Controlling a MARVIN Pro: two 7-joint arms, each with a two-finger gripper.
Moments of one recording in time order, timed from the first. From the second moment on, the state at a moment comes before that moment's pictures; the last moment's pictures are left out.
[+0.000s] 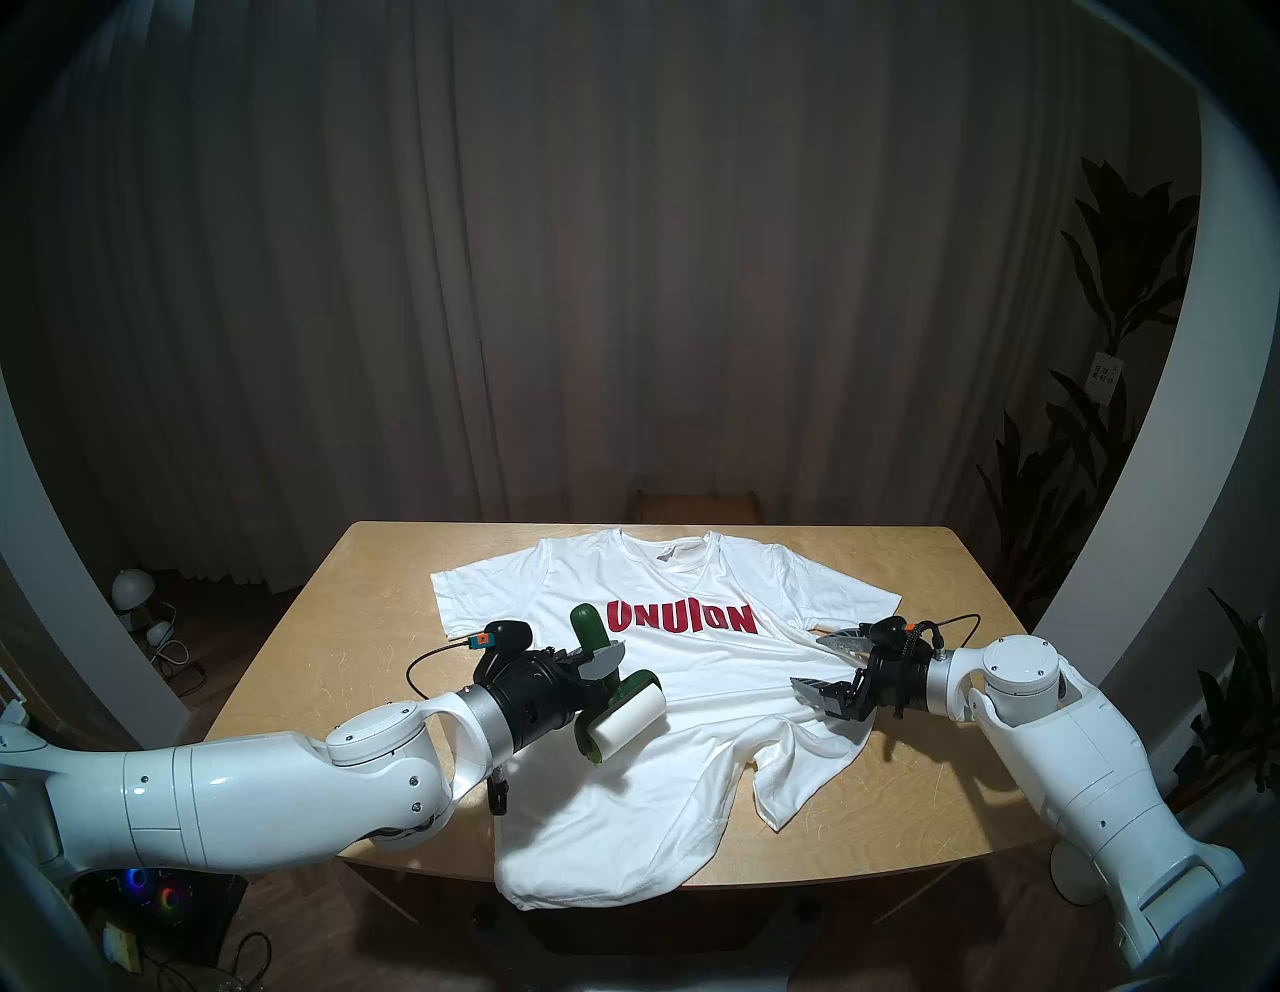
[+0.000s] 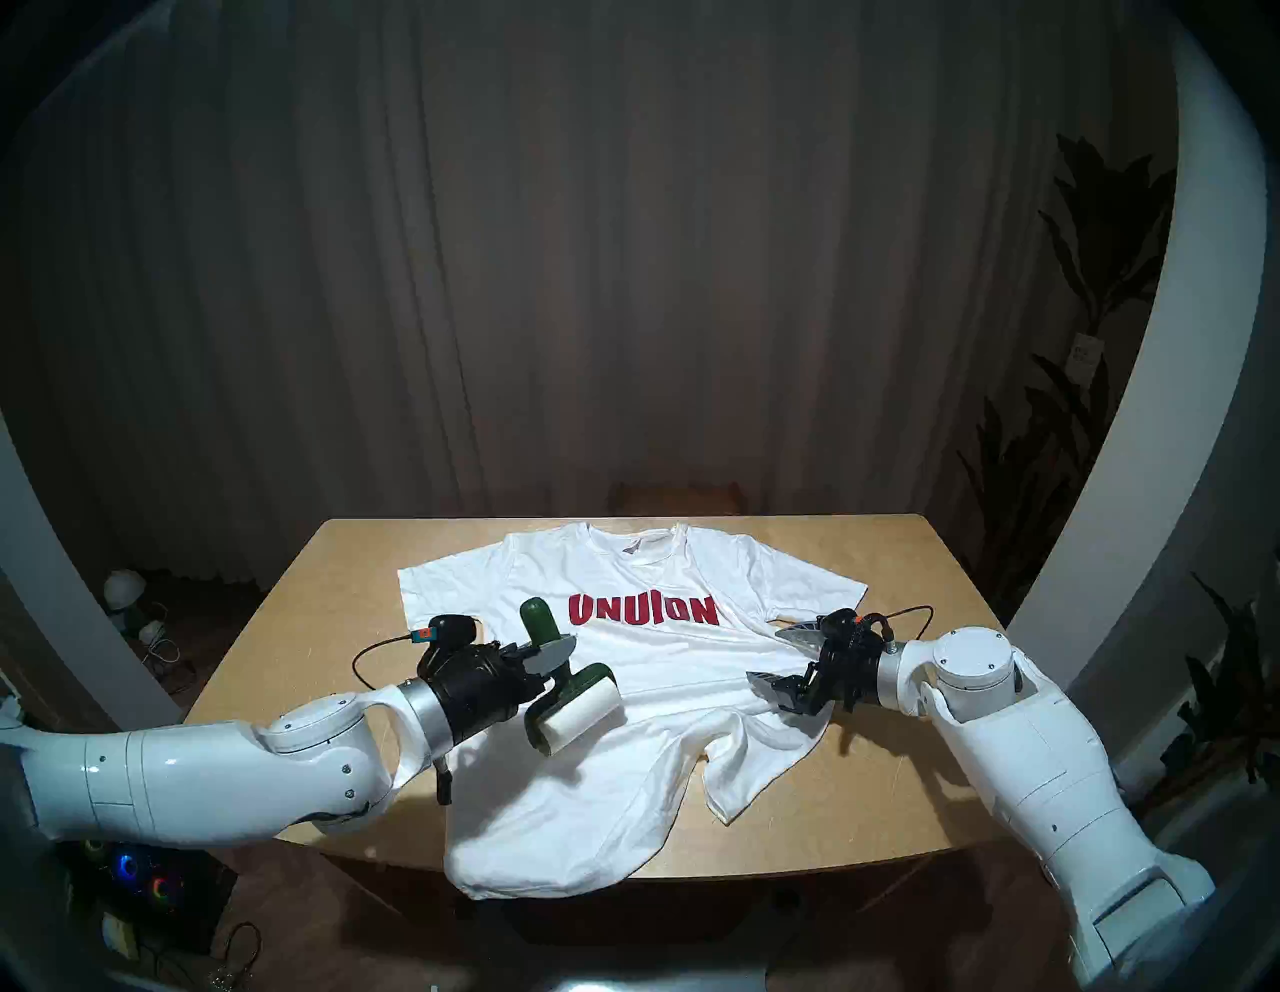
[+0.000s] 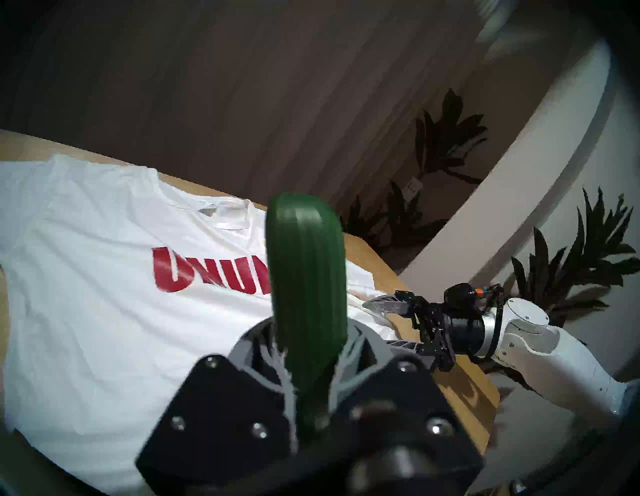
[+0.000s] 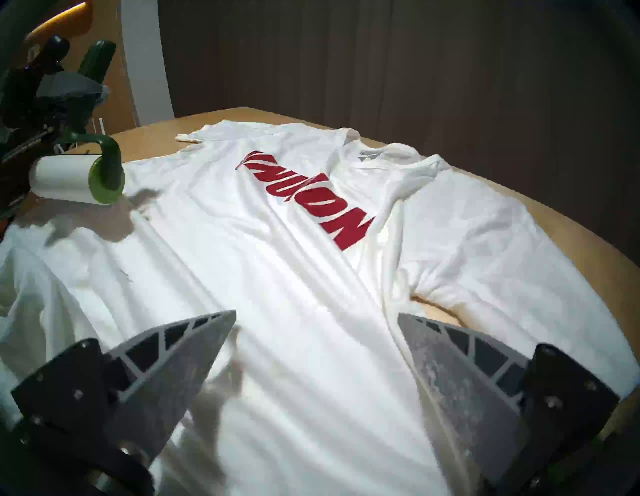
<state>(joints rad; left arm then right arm) 0.98 -0.53 -0.21 -1.87 -1.51 -0.26 -0.02 -1.50 -0.93 1.39 -1.36 0.29 0.13 0.84</state>
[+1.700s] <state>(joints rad) 0.98 -0.49 -0.31 -2.00 -1.59 -0.36 -0.14 -1.55 -0.69 1.43 -1.52 0.28 -0.07 1.19</state>
